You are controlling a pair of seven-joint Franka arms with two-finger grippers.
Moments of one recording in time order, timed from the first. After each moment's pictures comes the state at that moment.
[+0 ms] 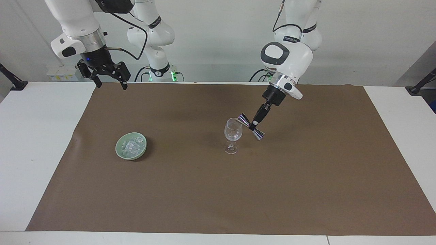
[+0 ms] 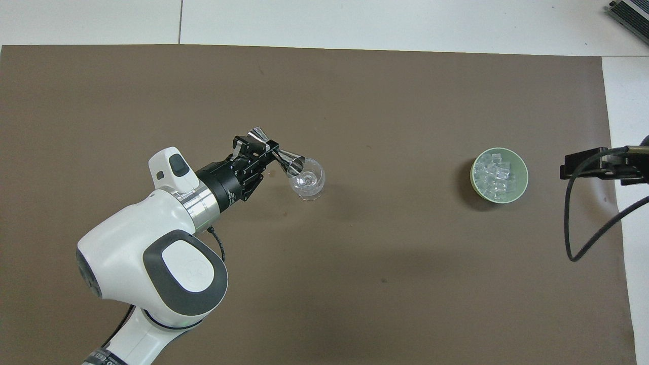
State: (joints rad) left arm -0.44 -0.01 -0.17 -2.18 -1.34 2.98 -0.42; right arm 0.06 -0.07 -0.07 -1.62 -0.01 1.58 0.11
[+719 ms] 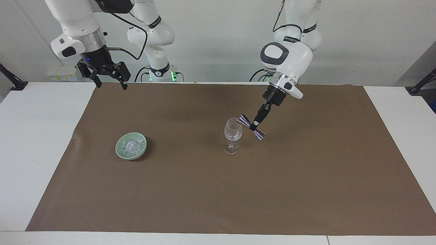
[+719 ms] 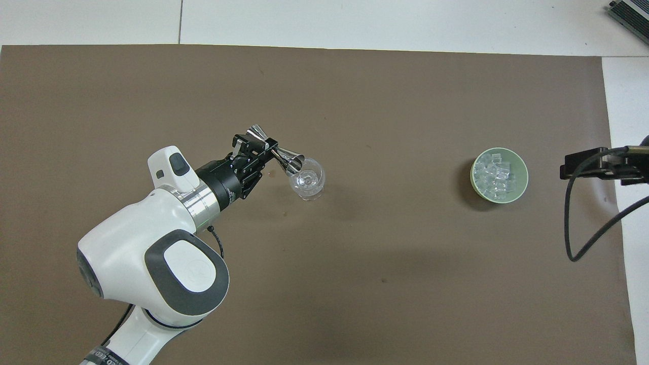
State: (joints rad) left arm -0.44 -0.01 -0.17 -2.17 -1.31 2.99 -0.42; right arm 0.06 -0.07 -0.07 -1.62 -0.01 1.58 0.11
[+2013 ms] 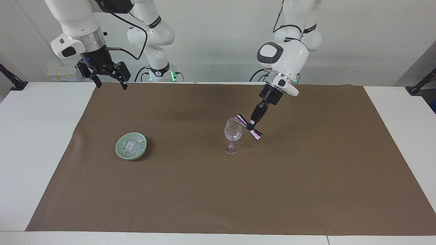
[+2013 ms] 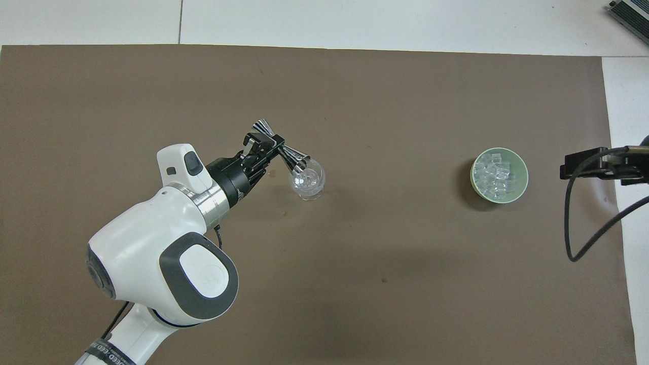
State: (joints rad) left arm -0.47 0.01 -0.17 -2.16 -1.18 3.03 -0.42; right arm 0.06 -0.07 -0.07 -1.62 -0.01 1.58 0.11
